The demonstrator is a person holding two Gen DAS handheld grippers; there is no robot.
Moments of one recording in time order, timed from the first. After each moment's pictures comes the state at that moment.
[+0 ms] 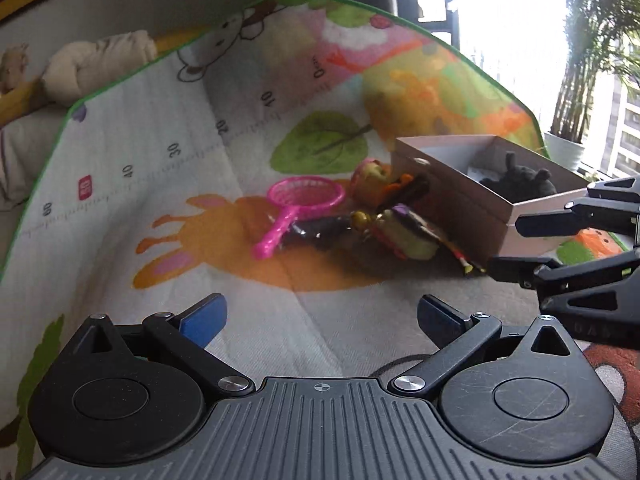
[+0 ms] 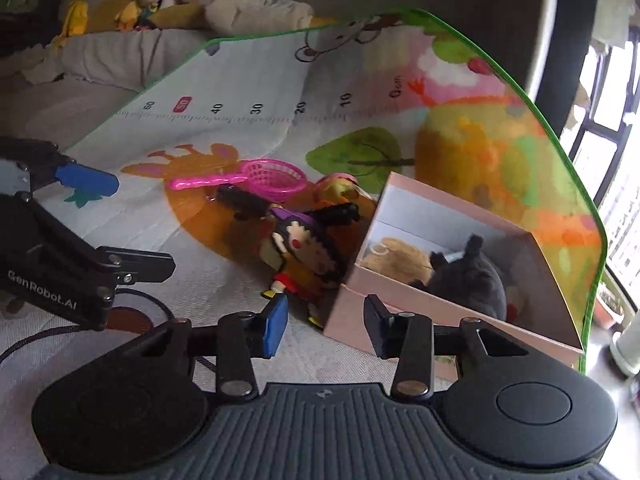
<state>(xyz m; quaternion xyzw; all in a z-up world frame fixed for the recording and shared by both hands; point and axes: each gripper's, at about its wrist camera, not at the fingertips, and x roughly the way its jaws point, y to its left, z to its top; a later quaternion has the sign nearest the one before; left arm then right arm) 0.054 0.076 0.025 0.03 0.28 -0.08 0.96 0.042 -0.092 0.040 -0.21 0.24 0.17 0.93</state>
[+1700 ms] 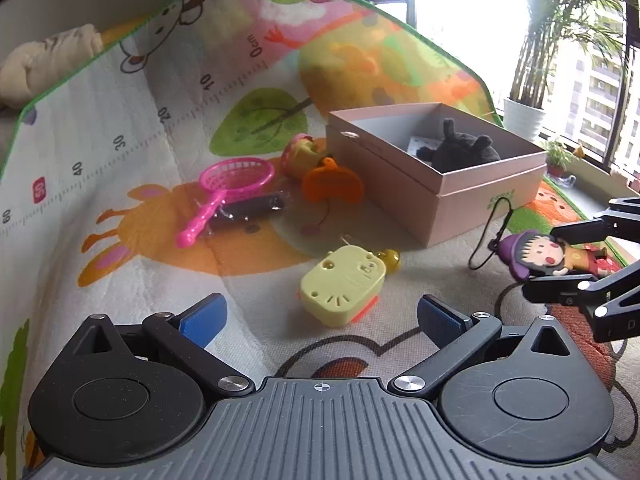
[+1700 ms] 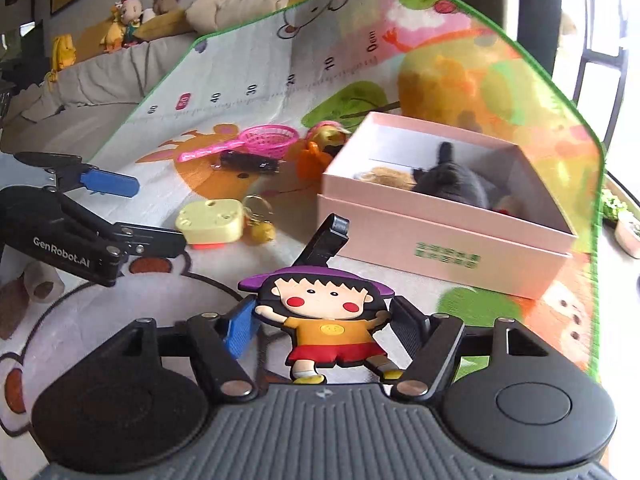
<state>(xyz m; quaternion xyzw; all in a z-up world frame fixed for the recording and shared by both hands) 0.047 0.029 0.024 0.07 0.31 -0.15 0.93 0.010 -0.190 0.037 -0.08 0.32 0.16 0.93</state>
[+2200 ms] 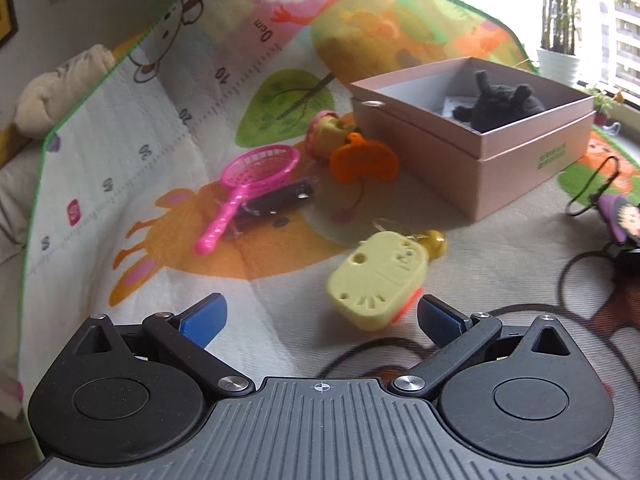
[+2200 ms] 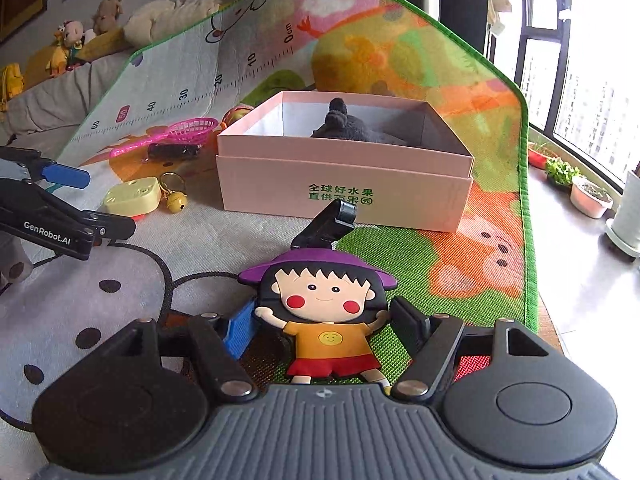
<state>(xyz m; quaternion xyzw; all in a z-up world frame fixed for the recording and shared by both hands) 0.070 0.011 0.009 0.17 0.33 -0.06 0.93 -0.001 -0.235 0.011 -0.04 0.32 0.11 0.94</state>
